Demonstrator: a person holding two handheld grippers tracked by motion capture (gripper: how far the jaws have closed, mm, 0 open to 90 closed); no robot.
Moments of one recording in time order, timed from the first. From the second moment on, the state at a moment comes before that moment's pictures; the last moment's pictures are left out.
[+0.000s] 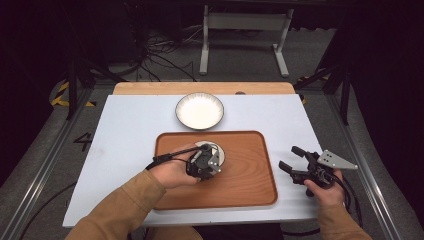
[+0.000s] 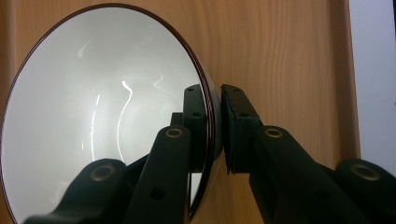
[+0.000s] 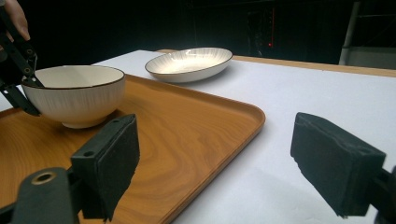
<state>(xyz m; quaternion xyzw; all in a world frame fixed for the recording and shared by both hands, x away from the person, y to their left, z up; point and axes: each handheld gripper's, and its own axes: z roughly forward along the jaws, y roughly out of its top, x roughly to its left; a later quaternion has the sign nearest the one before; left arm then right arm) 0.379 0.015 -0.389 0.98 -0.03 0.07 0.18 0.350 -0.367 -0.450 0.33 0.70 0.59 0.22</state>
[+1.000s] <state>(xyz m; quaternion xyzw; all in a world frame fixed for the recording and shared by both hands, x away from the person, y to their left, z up) 0.378 0.045 -0.370 0.94 0.07 0.03 0.32 0.351 -0.366 -0.450 0.33 0.70 0.59 0.22</state>
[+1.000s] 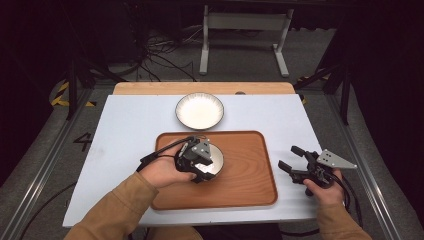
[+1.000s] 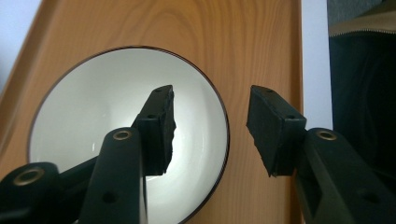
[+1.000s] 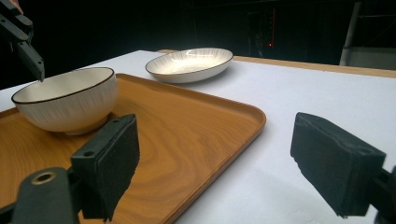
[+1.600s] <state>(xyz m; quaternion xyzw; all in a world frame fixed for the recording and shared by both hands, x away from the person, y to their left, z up) 0.371 0.103 -0.368 0.90 0.14 0.07 0.42 0.349 -0.367 -0.449 0.33 0.70 0.59 0.22</state>
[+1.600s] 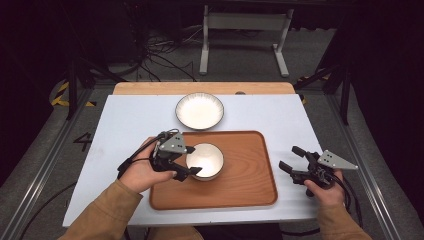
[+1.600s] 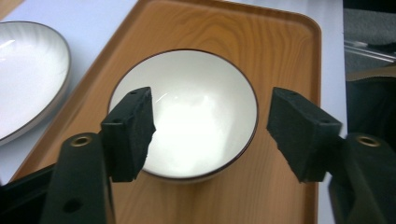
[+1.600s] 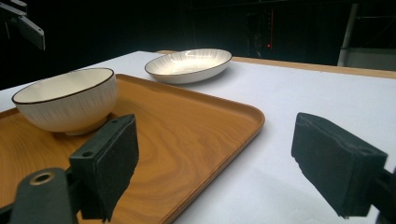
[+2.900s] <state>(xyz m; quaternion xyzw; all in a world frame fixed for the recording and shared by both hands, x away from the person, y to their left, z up) 0.358 0.208 -0.427 0.80 0.28 0.13 0.52 0.347 -0.368 -0.451 0.34 0.70 0.59 0.23</state>
